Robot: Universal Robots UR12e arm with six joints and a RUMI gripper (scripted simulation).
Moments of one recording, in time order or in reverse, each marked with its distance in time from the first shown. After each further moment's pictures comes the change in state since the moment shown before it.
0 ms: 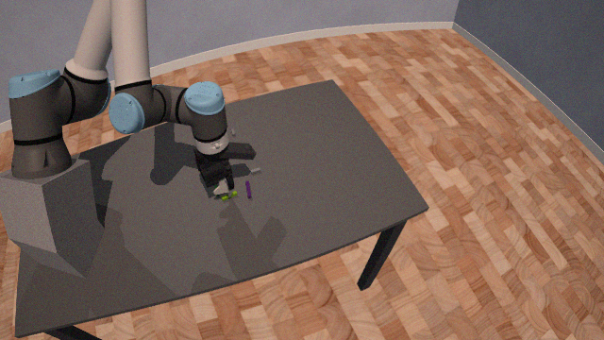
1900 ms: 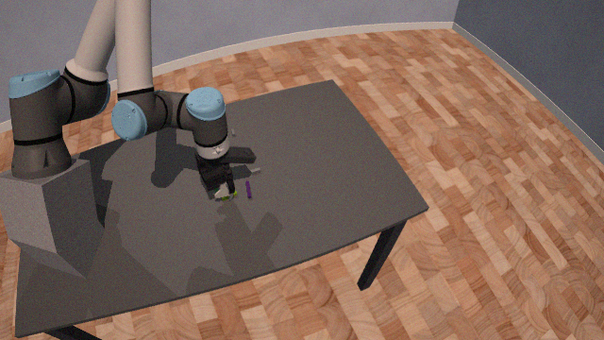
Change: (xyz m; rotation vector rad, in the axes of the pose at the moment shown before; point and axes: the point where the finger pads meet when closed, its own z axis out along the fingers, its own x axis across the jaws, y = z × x) arm 0.000 0.000 0.017 0.000 0.000 0.000
